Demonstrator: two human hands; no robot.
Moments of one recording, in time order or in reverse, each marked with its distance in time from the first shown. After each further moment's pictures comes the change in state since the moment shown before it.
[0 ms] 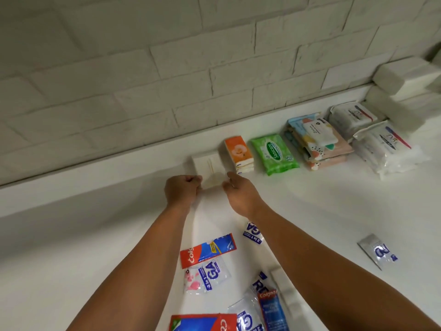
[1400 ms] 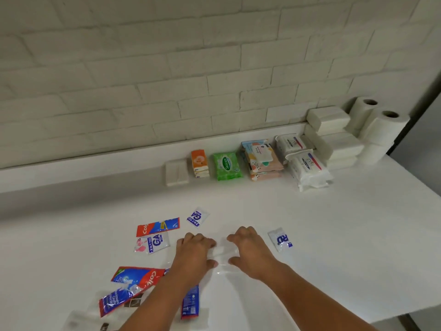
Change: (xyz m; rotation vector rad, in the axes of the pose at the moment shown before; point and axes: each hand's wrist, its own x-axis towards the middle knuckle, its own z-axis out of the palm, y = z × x) left_hand -0.276 -0.020 0.079 1.031 -0.295 0.475; right_hand -0.188 0.133 -0.126 -0.775 -0.165 -0.324
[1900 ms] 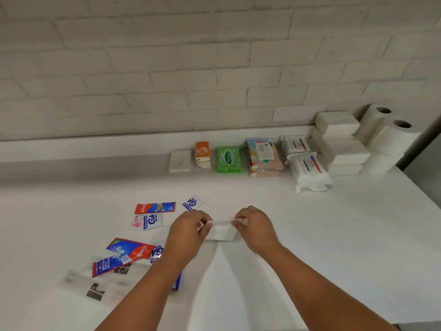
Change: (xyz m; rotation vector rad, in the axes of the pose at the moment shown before) left_hand -0.022 0.045 -0.024 -0.478 0.485 -0.067; right_hand -0.007 0.038 -0.040 0.317 0.252 0.047
